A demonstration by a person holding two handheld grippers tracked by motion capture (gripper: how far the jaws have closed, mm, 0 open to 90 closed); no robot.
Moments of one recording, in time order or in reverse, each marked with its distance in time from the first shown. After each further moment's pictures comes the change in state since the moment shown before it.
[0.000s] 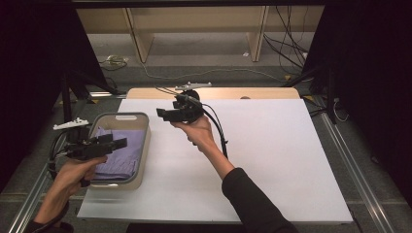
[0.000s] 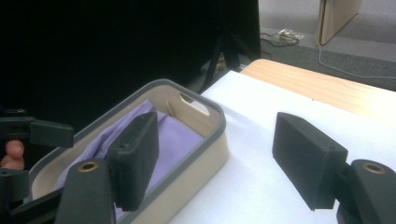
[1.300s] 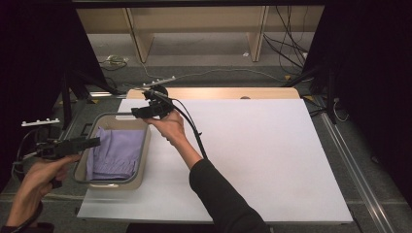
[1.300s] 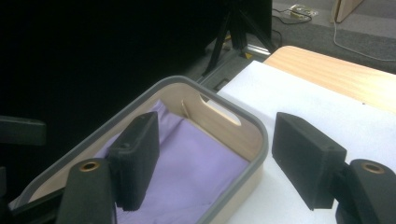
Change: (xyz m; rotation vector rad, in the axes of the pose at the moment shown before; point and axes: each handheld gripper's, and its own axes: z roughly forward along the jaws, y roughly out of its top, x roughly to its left) left arm 0.047 0.005 -0.045 0.036 0.141 -0.095; right arm 0.037 0.023 0.073 0.108 -0.003 -0.001
